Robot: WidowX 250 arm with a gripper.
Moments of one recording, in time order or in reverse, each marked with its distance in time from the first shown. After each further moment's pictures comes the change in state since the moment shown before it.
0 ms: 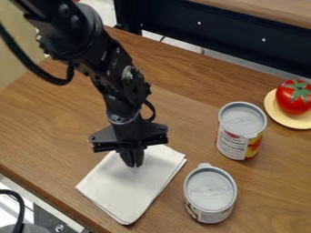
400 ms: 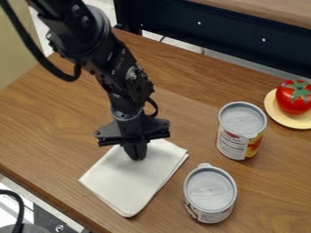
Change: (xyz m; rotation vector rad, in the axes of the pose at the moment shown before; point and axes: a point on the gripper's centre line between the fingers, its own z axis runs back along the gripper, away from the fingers) arm 0.021 -0.001 -0.007 -0.010 -0.051 0.007
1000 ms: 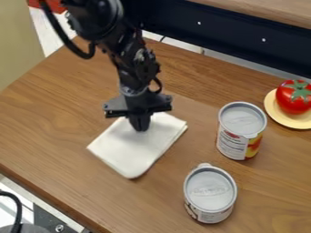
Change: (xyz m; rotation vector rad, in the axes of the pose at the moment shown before) arm 0.053 -0.008 -0.012 0.023 -0.093 0.003
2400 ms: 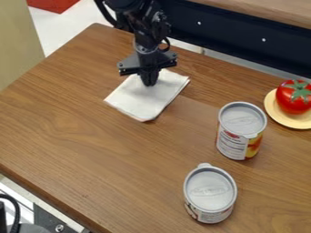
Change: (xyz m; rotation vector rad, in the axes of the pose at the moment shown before) arm 0.083 -0.021 -0.023 0.020 -0.072 0.098
